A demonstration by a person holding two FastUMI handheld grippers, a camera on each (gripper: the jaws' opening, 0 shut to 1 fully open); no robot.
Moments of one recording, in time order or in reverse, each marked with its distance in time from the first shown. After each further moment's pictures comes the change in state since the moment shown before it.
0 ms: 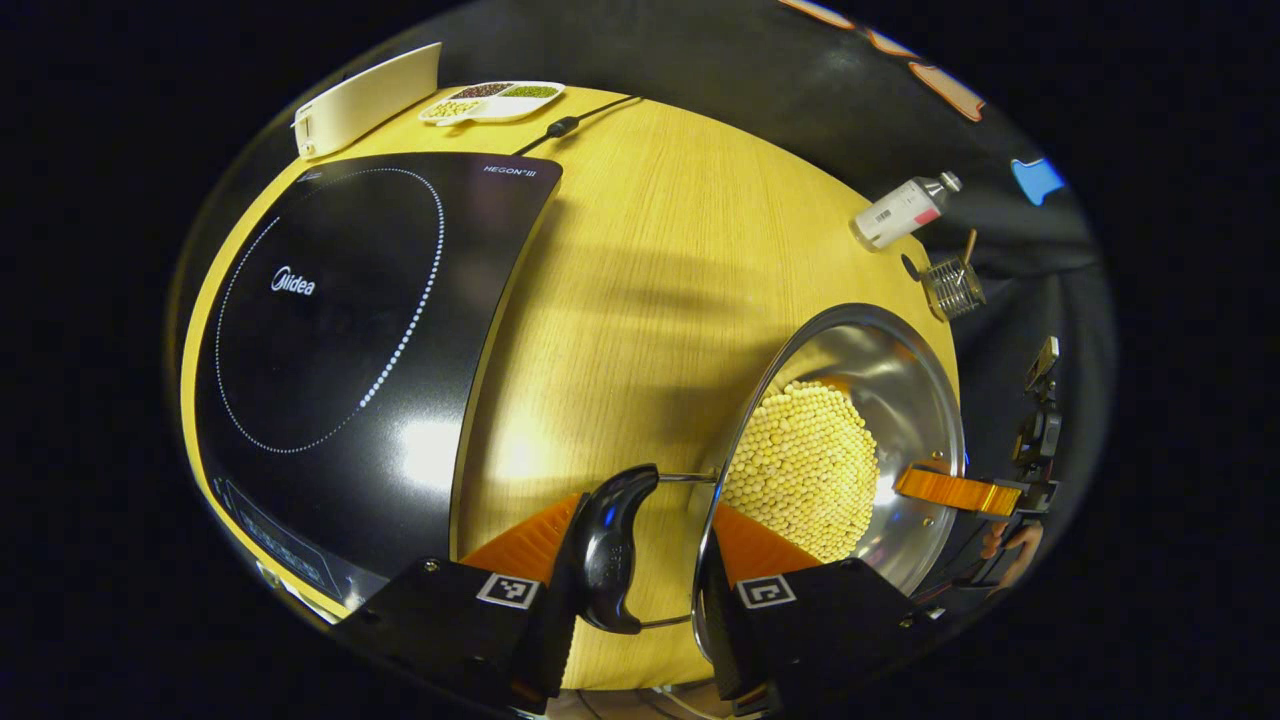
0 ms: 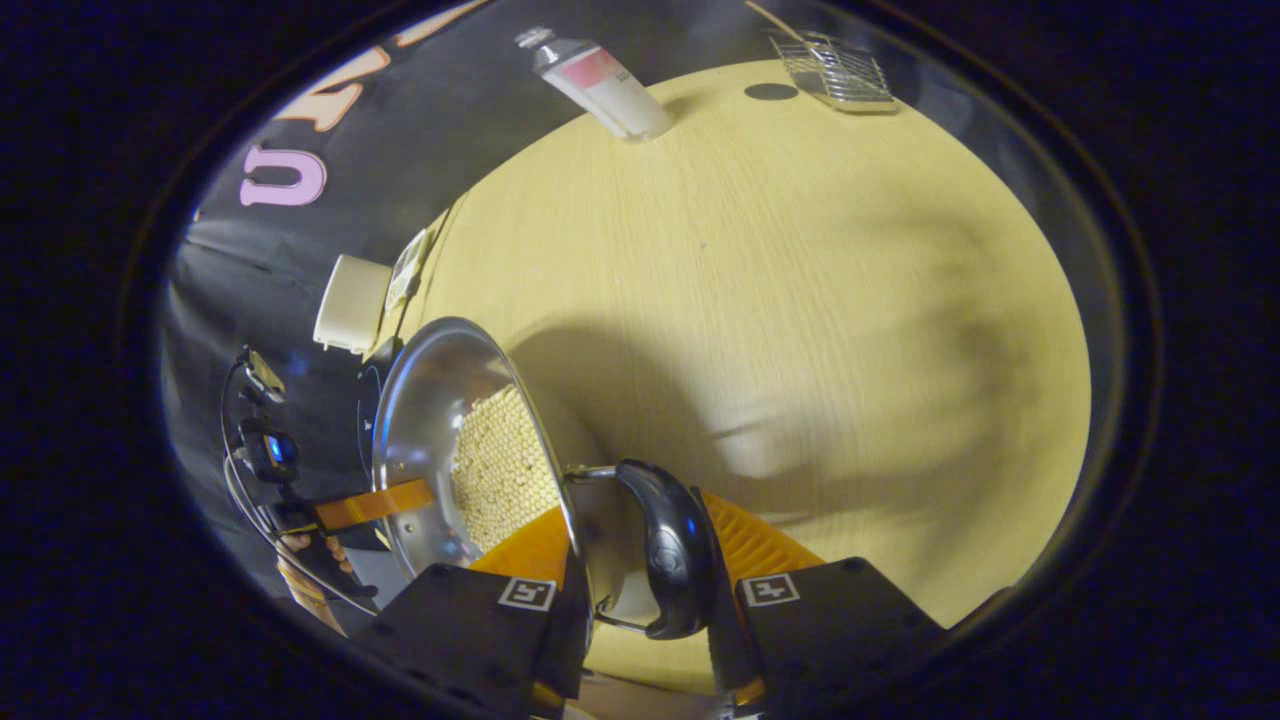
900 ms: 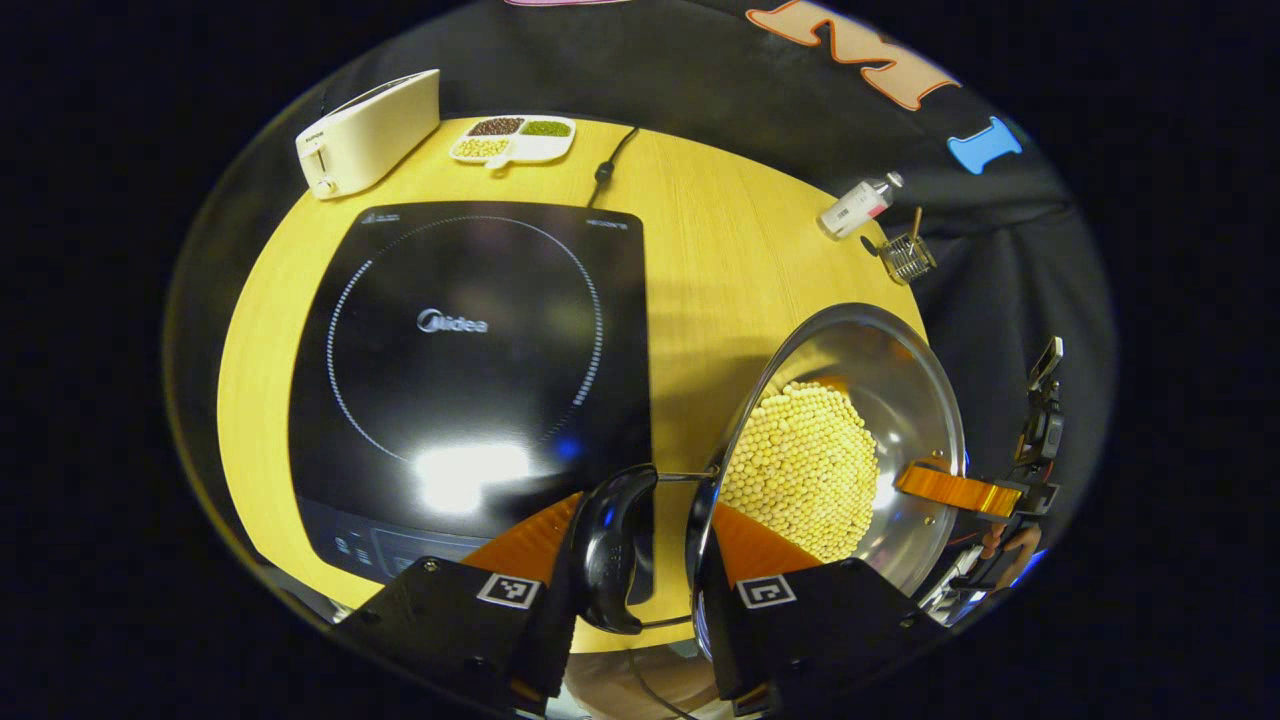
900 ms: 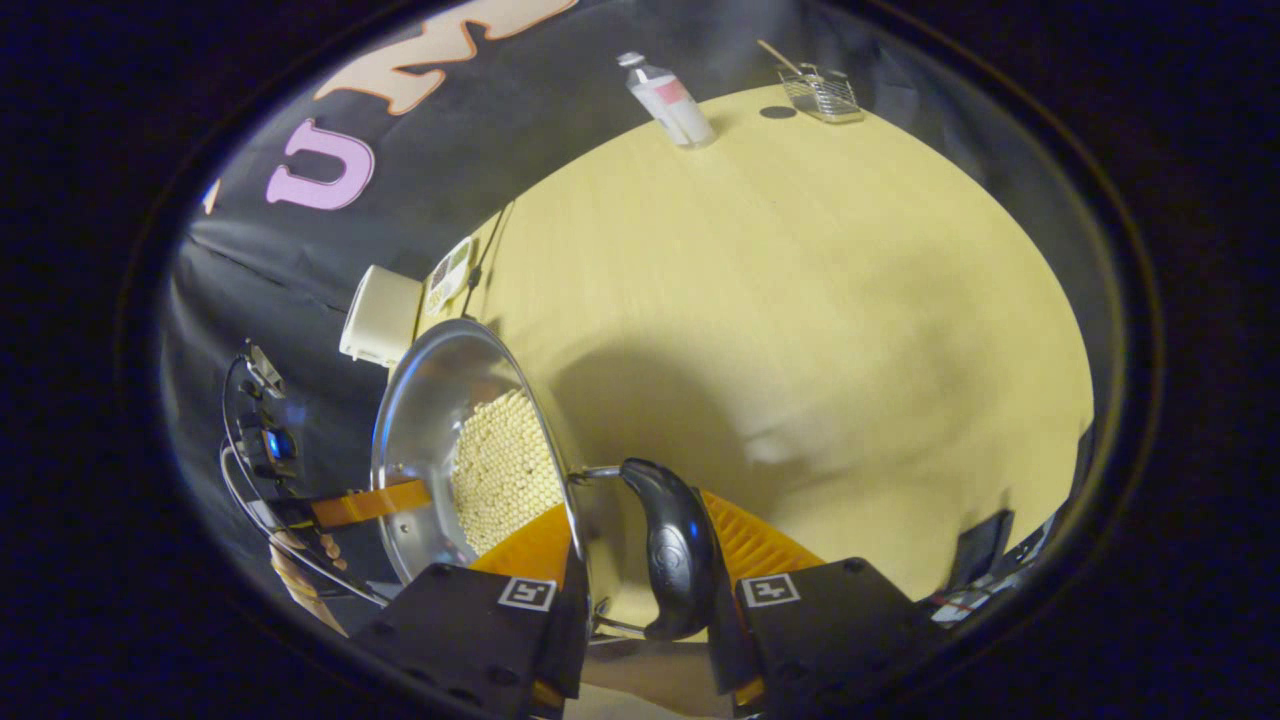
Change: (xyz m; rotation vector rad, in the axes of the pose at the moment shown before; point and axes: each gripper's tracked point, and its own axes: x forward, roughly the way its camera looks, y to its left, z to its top) left arm -0.103 0.104 0.013 0.180 0.006 -0.070; right arm -0.002 0.024 -0.004 0.107 -0.160 -0.030
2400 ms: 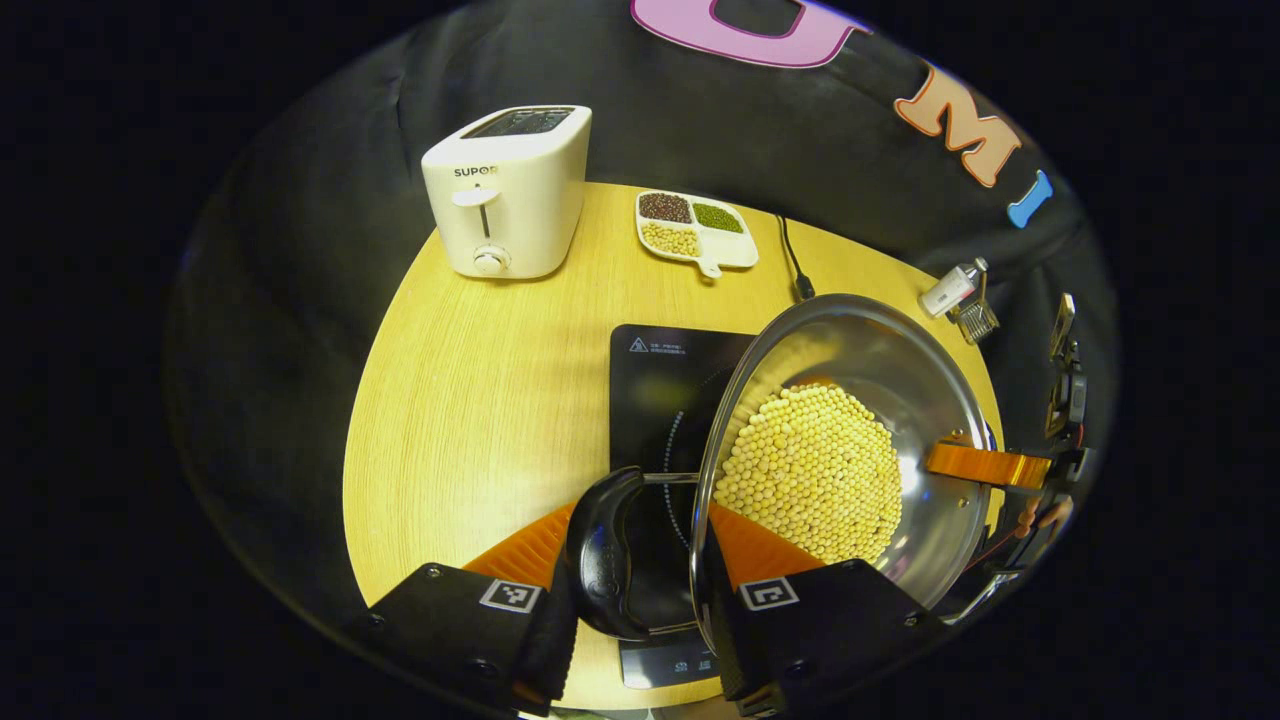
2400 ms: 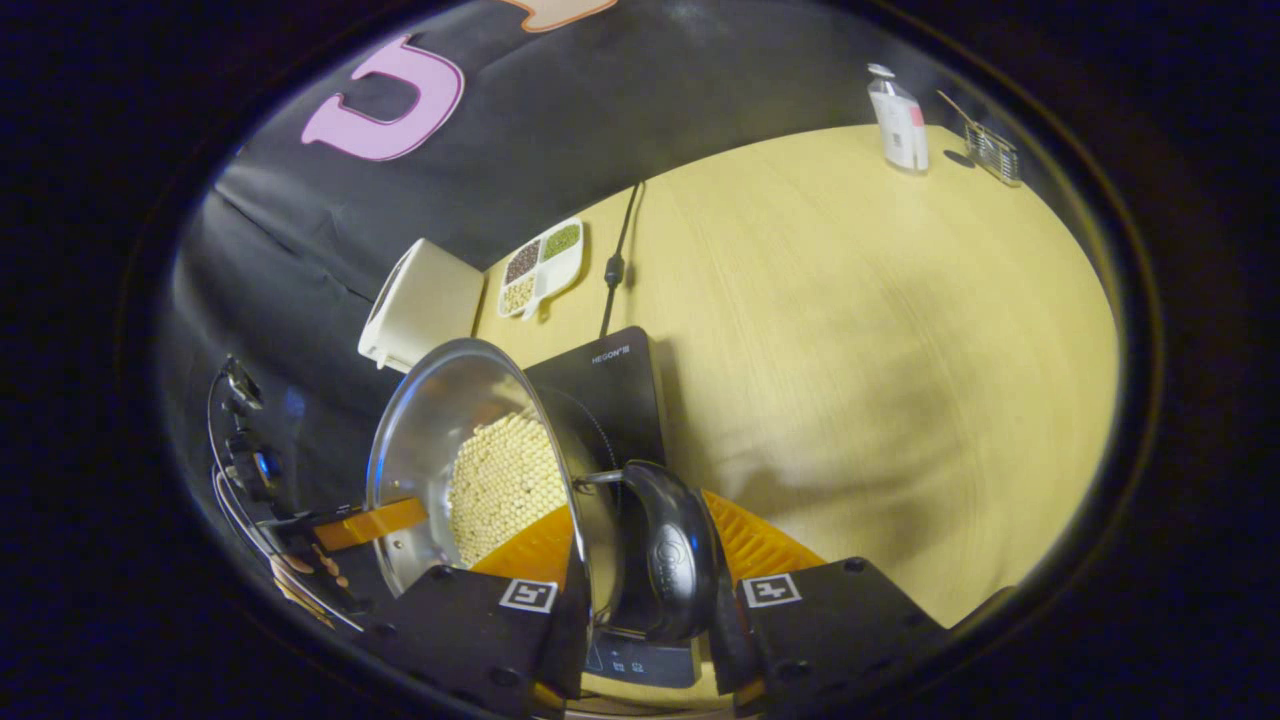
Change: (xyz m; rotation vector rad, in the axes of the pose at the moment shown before) left arm -0.025 0.219 0.106 0.040 -0.166 0.118; right arm 0.014 0.010 0.047 -0.096 -0.070 0.037
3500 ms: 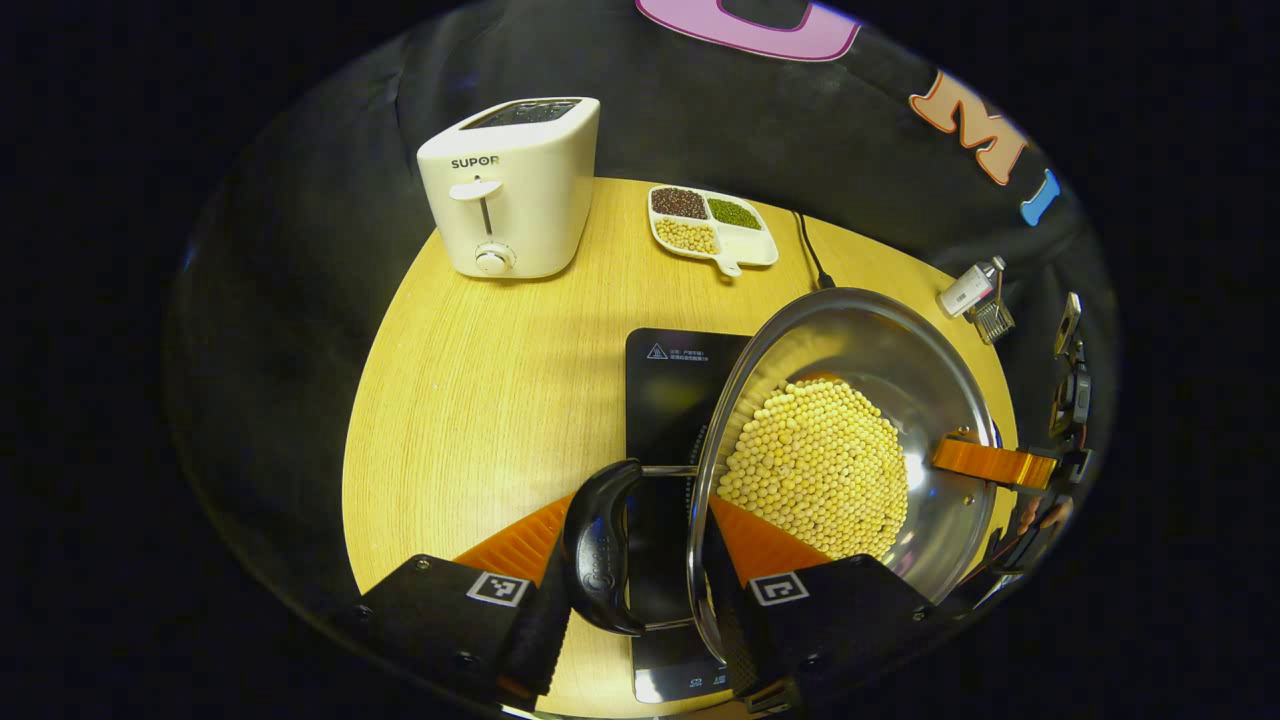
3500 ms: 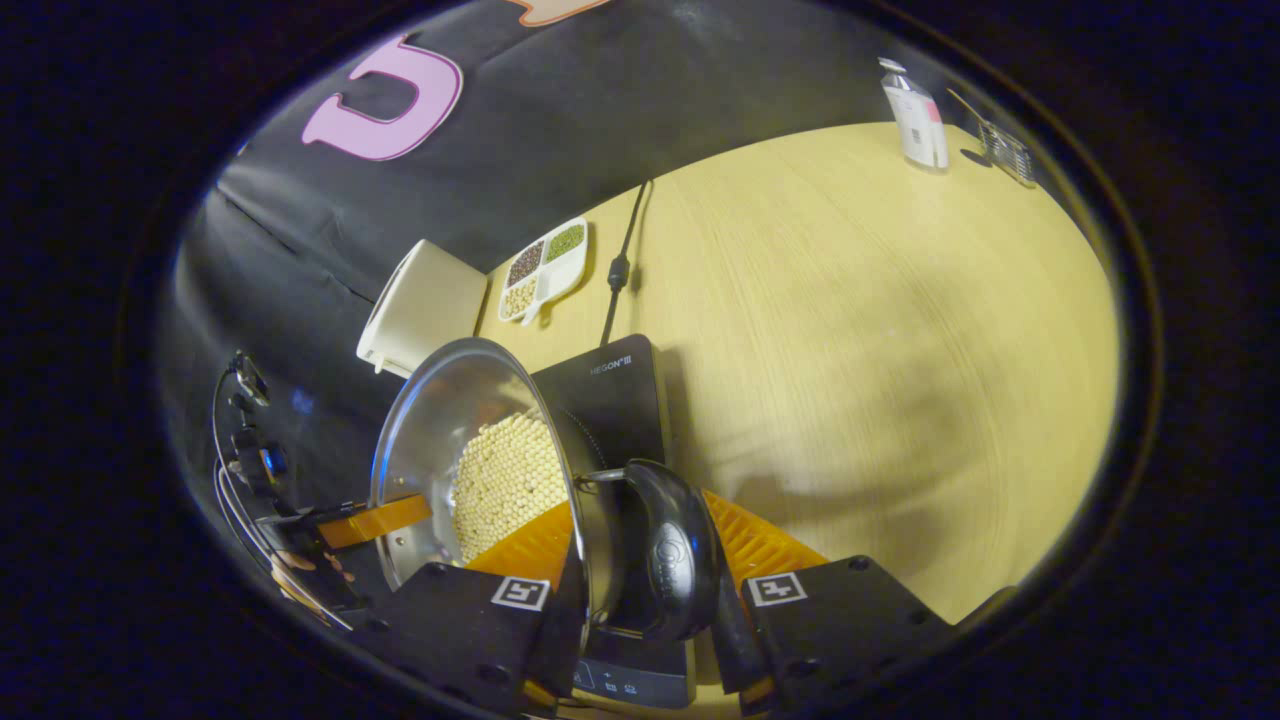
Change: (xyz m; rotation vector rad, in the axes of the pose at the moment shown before) left arm 0.017 0.008 0.002 -0.004 -0.005 0.030; right arm 0.007 0.002 -0.003 -0.010 0.026 0.041
